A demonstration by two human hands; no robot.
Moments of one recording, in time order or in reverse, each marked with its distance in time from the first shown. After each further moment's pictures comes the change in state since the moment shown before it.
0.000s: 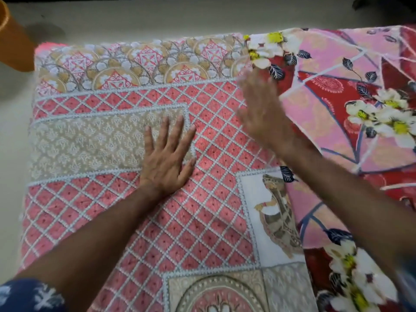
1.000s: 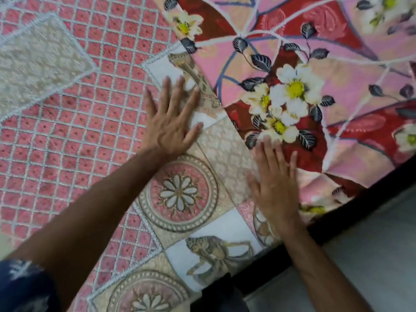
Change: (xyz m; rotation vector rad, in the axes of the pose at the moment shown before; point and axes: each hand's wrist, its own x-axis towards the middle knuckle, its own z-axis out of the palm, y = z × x) left_hand -0.099 0.195 -0.004 -0.008 -0.194 0.400; right_hand -0.469 -0.096 -0.021 -0.046 -0.269 0.698
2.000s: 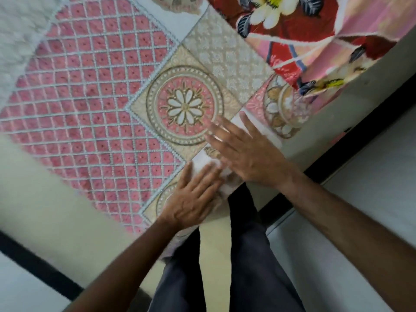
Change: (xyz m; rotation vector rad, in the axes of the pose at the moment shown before) left_hand -0.322 0.063 0.037 -0.141 -0.153 0.567; right_hand -0.133 -0.090 0.009 0.133 0.122 -0.561
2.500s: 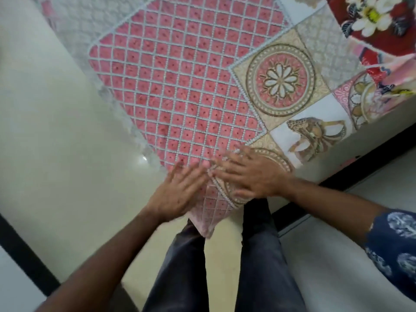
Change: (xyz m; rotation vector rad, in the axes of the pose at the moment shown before) left_hand -0.228 -0.077 0.001 0.091 0.006 -0.131; right_hand 0.048 -0.177 0.062 -0.175 -0.419 -0.454
